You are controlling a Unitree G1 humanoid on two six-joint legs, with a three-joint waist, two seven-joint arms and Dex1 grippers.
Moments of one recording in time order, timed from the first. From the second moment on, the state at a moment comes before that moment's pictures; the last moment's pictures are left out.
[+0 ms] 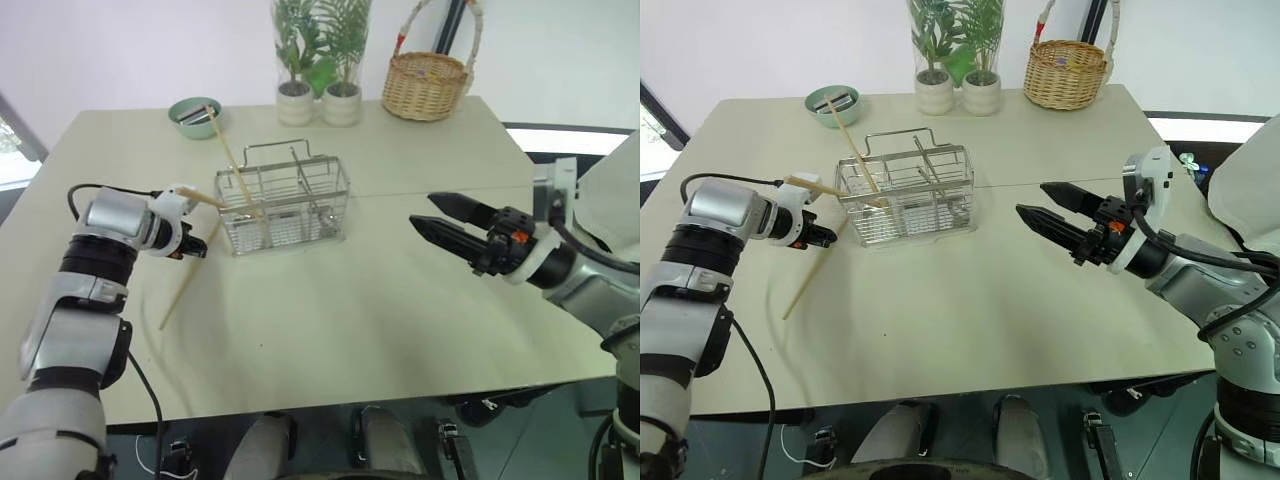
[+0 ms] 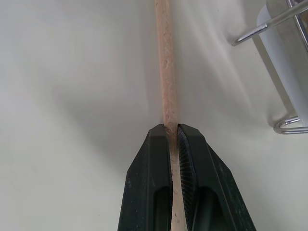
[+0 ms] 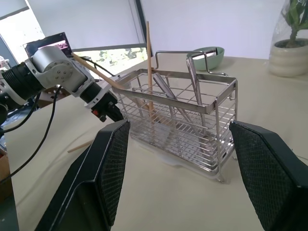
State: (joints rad) left arm -0.96 0.70 -0.24 0.61 -0.15 1.22 -0.75; right arm -0.23 -0.76 -0.34 -0.50 1.10 0.79 0.56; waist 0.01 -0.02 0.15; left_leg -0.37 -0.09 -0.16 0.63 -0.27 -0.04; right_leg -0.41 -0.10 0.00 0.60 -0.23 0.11
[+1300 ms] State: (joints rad) left arm -1.18 0.53 0.47 0.31 -0.62 0.67 -0.44; right arm -0.24 -0.88 -0.30 -0.46 1.03 0.80 0.80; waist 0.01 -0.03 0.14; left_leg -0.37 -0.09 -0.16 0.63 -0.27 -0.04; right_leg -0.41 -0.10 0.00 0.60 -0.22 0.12
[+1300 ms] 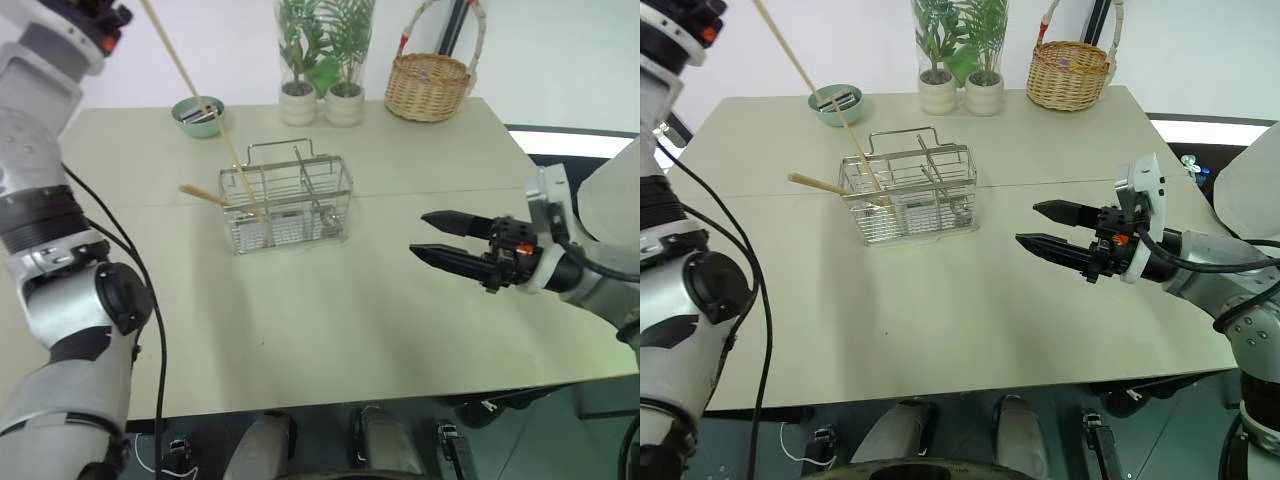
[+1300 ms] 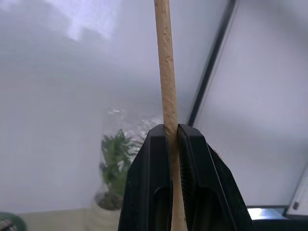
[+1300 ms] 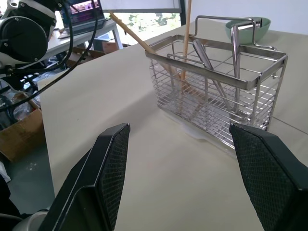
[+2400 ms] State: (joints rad) left arm -0.78 0.46 0.27 -0.06 -0.62 0.65 -0.44; right arm -0.34 -0.83 -0.23 -0.42 0.99 0.80 0.78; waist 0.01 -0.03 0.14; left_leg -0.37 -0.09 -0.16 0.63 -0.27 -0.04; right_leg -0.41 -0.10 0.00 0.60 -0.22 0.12
